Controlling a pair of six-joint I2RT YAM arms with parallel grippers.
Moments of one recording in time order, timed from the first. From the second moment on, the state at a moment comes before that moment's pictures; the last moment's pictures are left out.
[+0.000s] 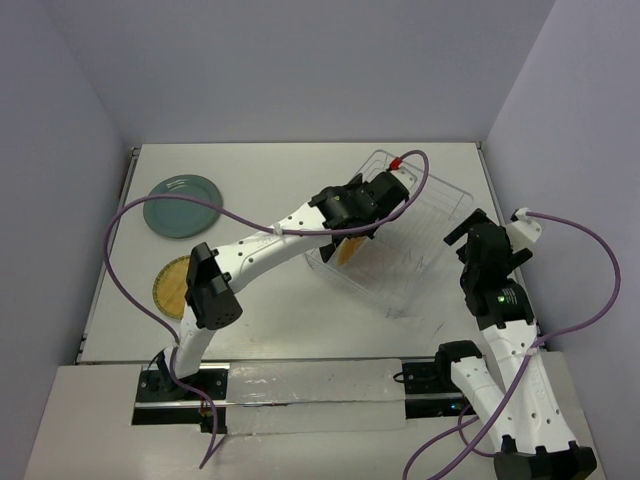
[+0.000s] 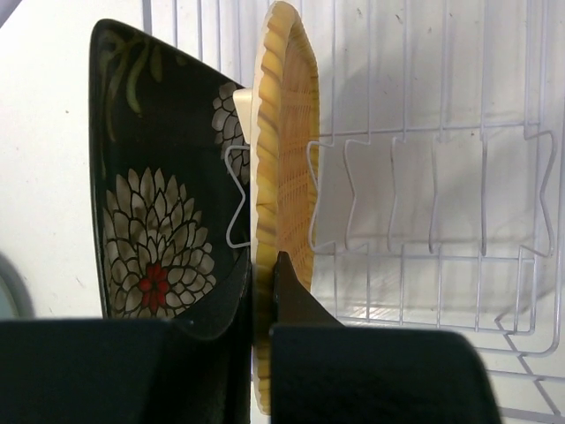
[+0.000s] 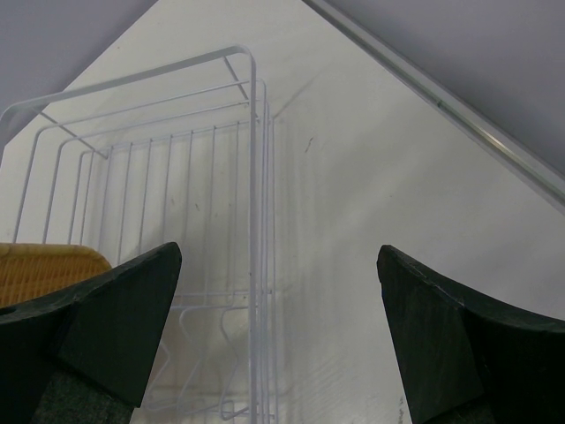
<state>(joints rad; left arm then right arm) -1.09 2.11 2.18 -0.91 -0.48 -0.12 0.09 0.65 0.75 -0.59 0.59 0.62</state>
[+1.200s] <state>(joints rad) -1.01 1.73 2.06 -0.84 -0.43 -0.23 0.09 0.62 0.75 -0.58 0.48 0.57</state>
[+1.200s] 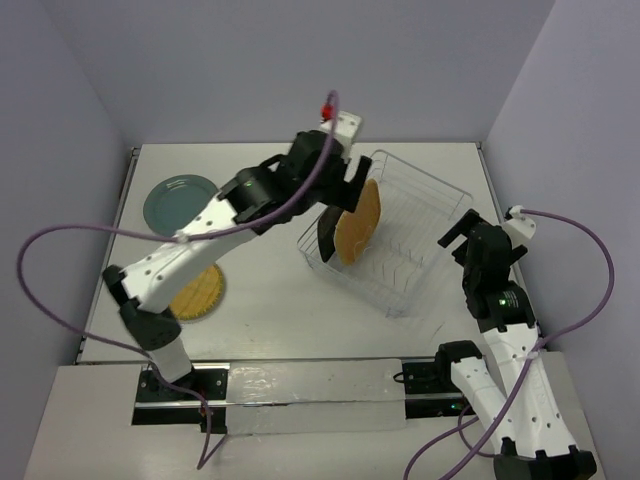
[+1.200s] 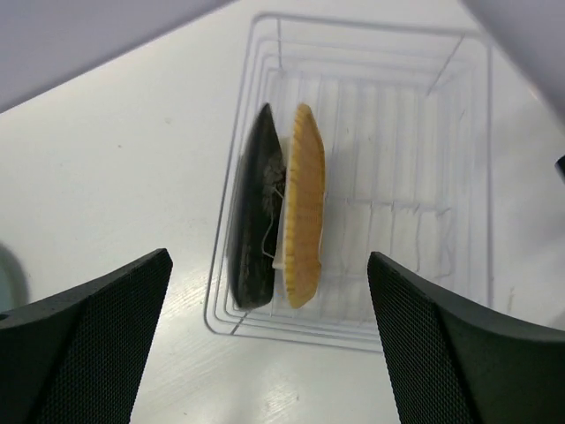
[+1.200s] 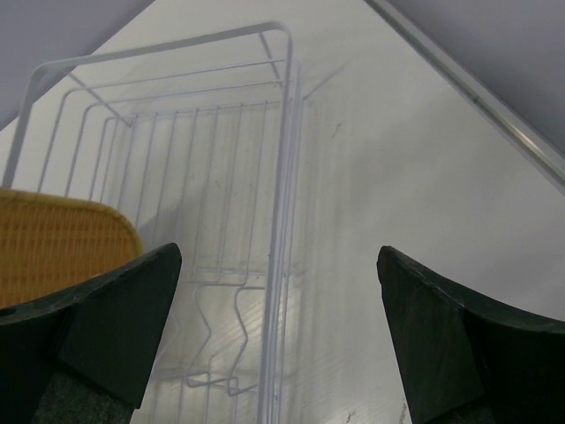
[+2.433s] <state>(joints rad) 0.46 0.89 0.57 -0.72 -0.15 -1.03 0.77 0.94 0.96 -0.32 0.19 0.35</state>
